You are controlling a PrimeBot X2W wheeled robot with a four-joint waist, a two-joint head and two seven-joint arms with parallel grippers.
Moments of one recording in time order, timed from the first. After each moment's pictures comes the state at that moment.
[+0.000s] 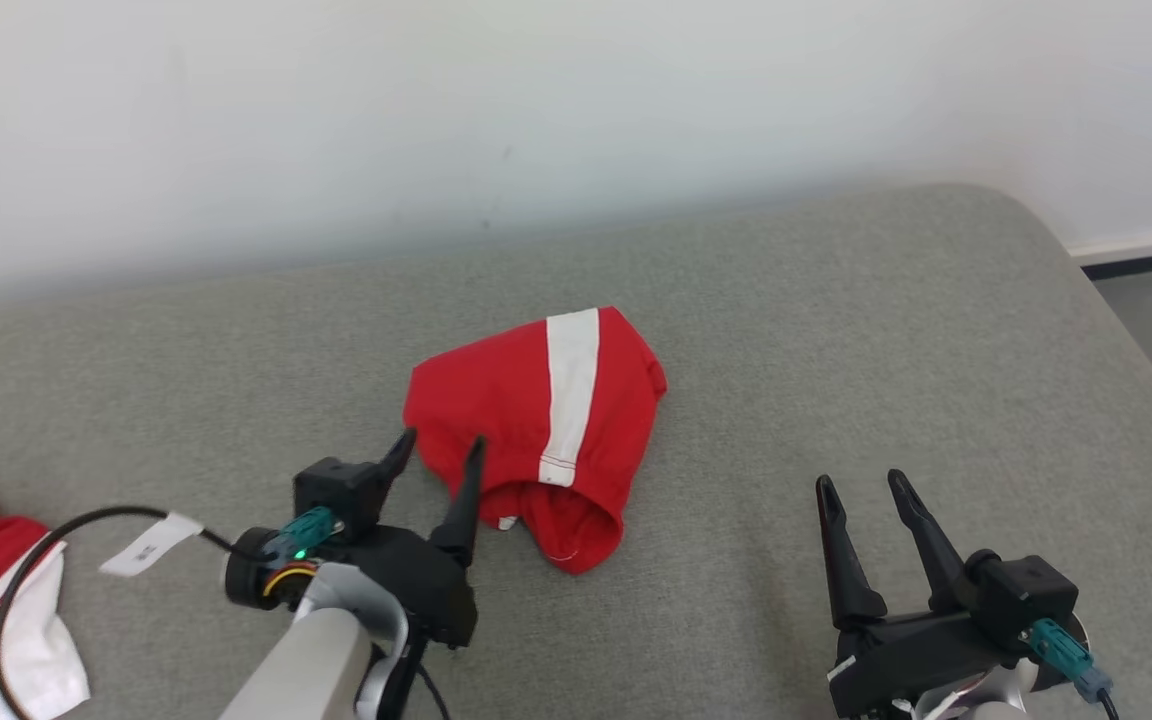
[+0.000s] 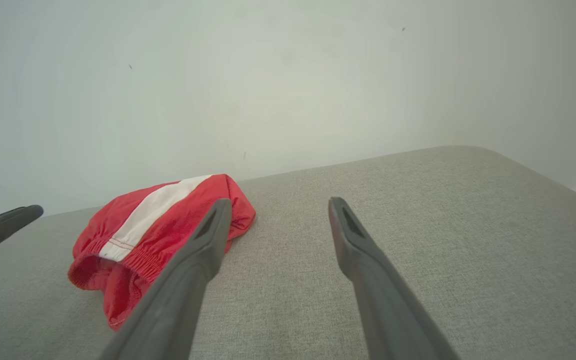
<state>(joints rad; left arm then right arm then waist) -0.55 0.10 -0.49 0.72 -0.54 -0.07 -0.21 -0.14 -0.05 0.11 0.28 0.24 0.13 -0.23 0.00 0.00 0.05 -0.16</state>
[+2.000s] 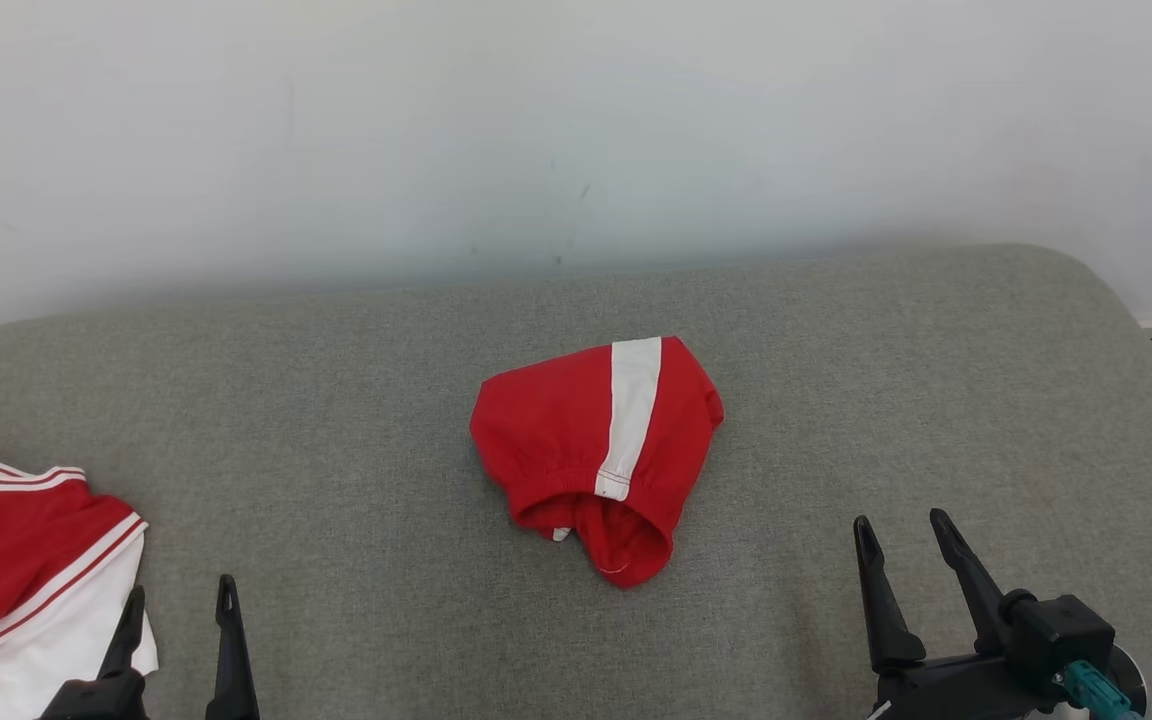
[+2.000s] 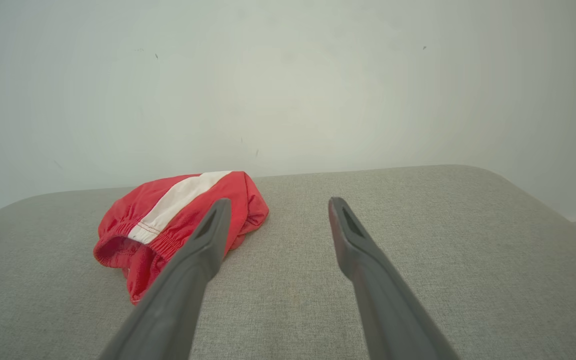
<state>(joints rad) 0.06 0.34 -0.20 -0.05 -0.36 0.27 -0.08 0.00 -0.05 0.04 0.11 0.14 0.13 -0.13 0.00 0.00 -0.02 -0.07</state>
